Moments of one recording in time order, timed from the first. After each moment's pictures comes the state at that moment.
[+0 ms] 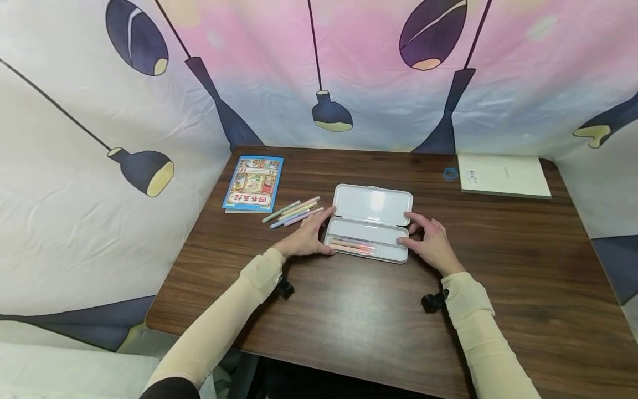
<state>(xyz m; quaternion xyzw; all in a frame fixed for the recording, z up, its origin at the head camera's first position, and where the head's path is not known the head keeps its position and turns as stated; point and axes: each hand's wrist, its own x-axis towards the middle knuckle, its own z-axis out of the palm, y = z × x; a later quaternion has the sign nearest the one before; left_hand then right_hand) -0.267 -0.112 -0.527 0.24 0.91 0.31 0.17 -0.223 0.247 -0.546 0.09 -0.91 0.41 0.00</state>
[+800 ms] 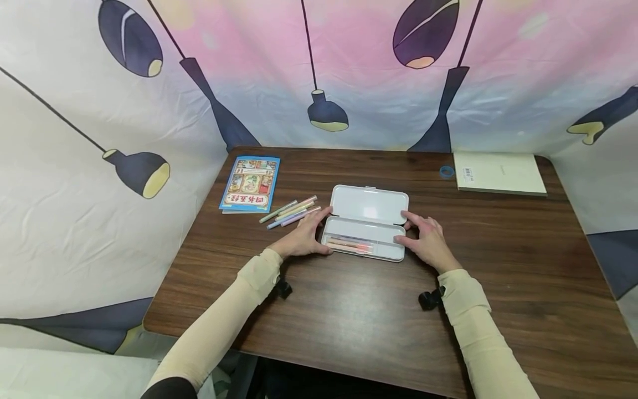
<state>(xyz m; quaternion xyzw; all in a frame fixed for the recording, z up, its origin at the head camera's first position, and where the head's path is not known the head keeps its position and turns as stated) -0.267 -0.112 -0.530 0.24 0.91 0.30 0.16 -0.225 0.249 -0.550 0.12 -0.91 0.40 0.01</state>
